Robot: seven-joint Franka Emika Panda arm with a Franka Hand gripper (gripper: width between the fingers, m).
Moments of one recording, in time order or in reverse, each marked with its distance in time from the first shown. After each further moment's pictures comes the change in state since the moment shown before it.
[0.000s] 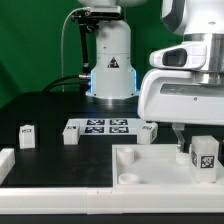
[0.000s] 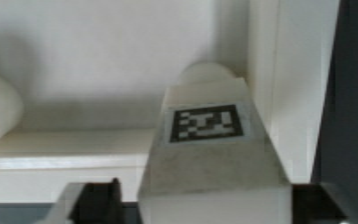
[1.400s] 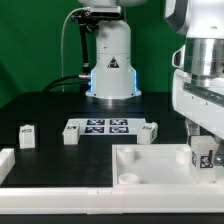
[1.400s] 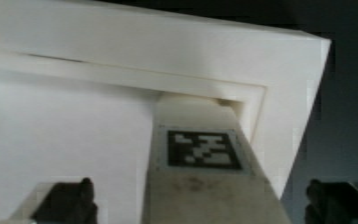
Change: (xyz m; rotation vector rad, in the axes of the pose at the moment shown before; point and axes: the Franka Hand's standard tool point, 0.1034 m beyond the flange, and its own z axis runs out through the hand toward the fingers) arm -0.007 -0.004 0.003 -0.022 -0.043 1.164
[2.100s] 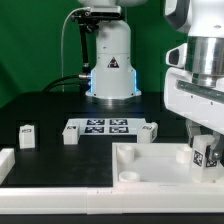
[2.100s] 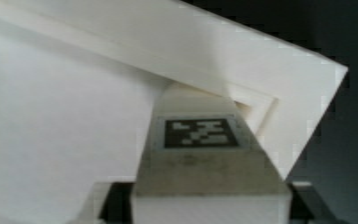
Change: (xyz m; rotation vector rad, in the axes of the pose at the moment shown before) arm 0.001 0.000 -0.002 -0.040 0.017 0.130
